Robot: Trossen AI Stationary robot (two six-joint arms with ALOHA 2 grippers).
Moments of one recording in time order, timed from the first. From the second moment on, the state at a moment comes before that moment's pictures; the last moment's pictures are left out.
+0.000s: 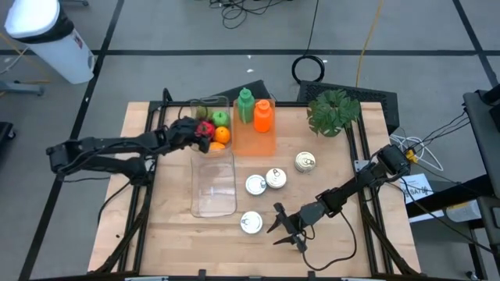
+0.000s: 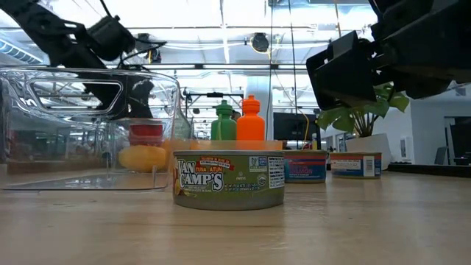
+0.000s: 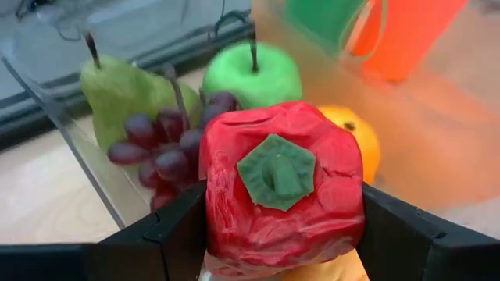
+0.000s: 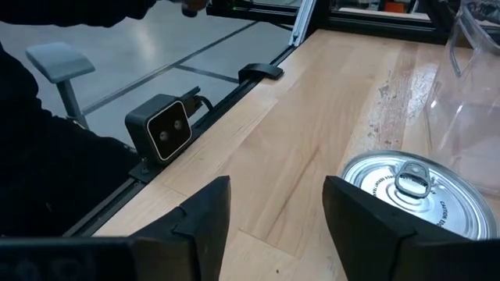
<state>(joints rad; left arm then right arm) 0.44 1.06 0.42 -0.01 -0.31 -0.37 0.52 1.82 0.65 0.89 0.00 0.04</state>
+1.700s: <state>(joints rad) 0.43 0.74 0.42 0.08 -0.02 -0.34 0.53 1.71 0.65 0.76 0.00 0.04</state>
